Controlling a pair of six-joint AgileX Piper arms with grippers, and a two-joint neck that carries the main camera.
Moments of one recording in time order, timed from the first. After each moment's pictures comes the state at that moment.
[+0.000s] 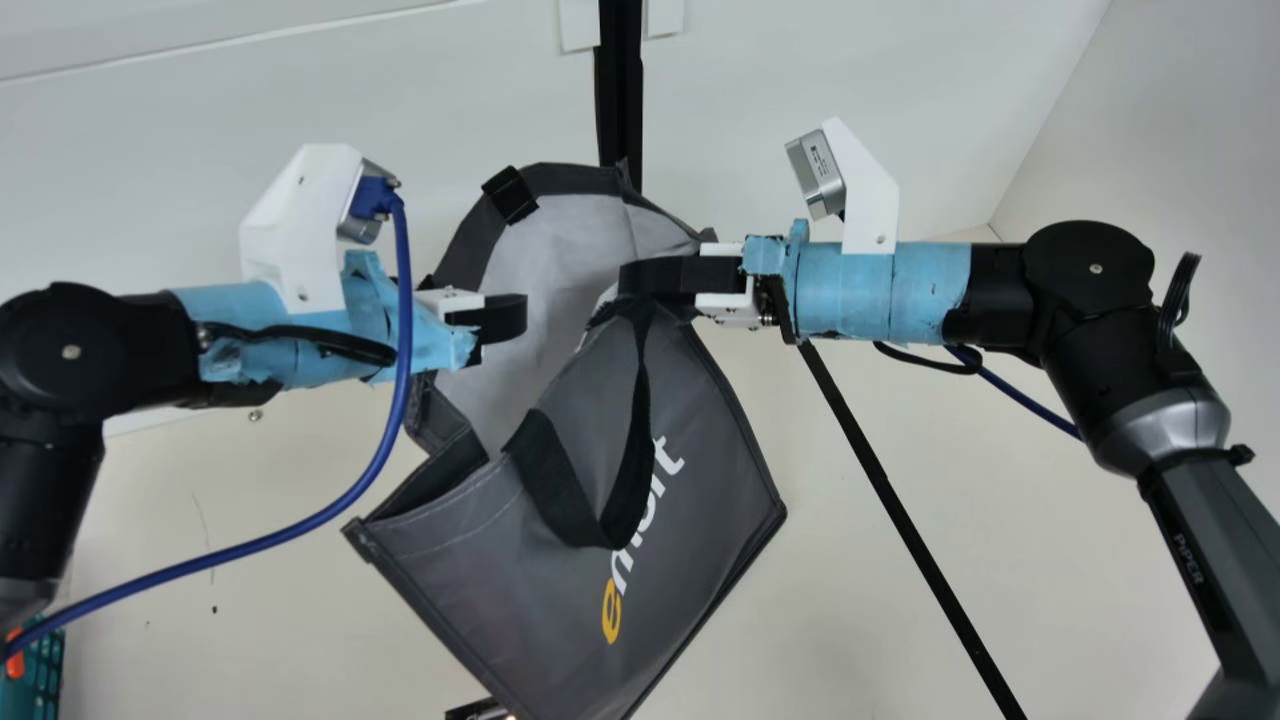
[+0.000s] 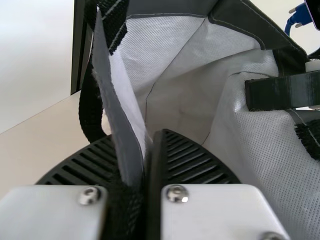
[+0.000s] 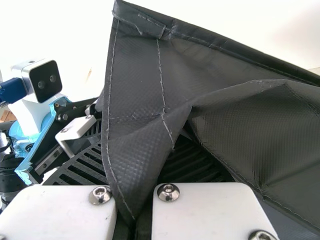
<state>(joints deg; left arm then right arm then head) -26.1 114.0 -123.9 -41.6 62.6 19.9 -13.5 89.6 -82.0 77.0 69.7 -30.6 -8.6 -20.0</state>
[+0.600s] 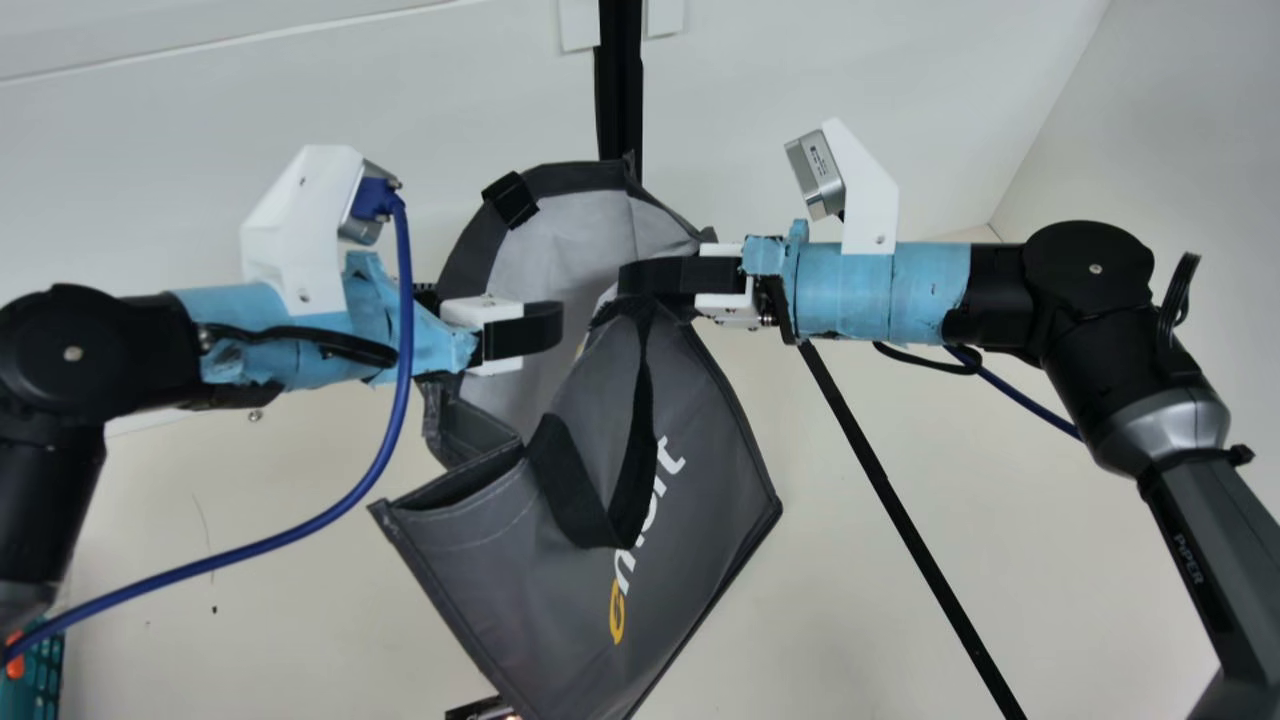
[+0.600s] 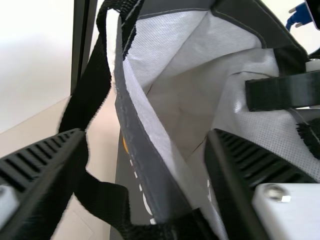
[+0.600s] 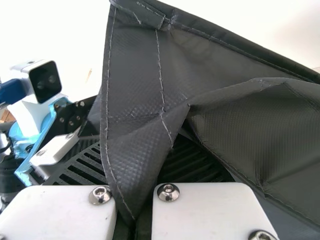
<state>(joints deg) -26.3 112.3 -122.1 -41.8 61.3 20.7 -13.5 89.6 -82.0 77.0 69.7 -30.6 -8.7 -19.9</state>
